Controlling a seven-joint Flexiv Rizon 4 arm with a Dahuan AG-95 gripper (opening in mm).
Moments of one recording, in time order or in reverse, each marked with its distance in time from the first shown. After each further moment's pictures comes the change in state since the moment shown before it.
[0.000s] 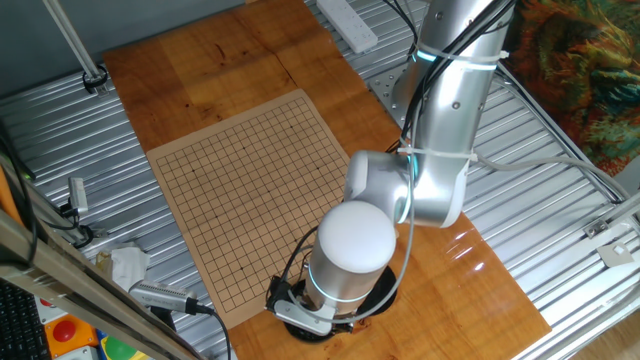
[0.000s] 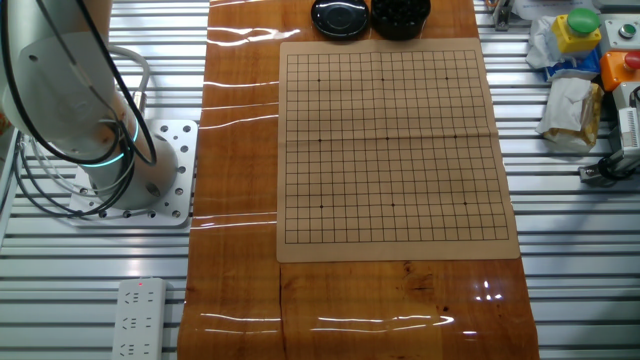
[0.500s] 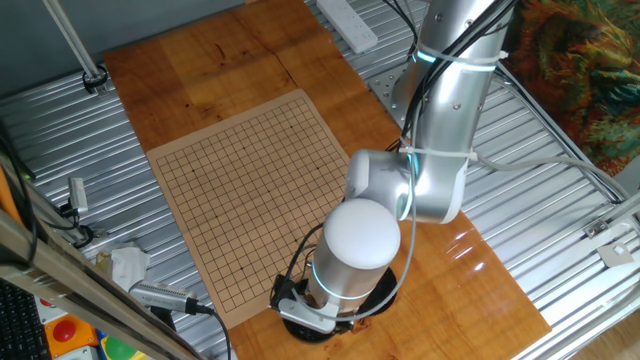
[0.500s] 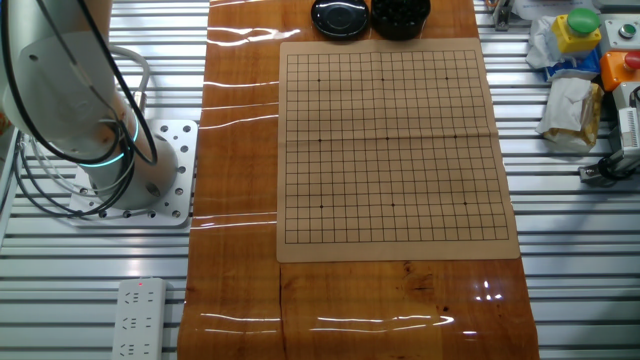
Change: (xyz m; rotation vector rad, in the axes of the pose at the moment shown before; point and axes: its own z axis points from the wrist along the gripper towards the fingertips) arm 0.001 -0.001 0.003 0.008 -0.008 -0.003
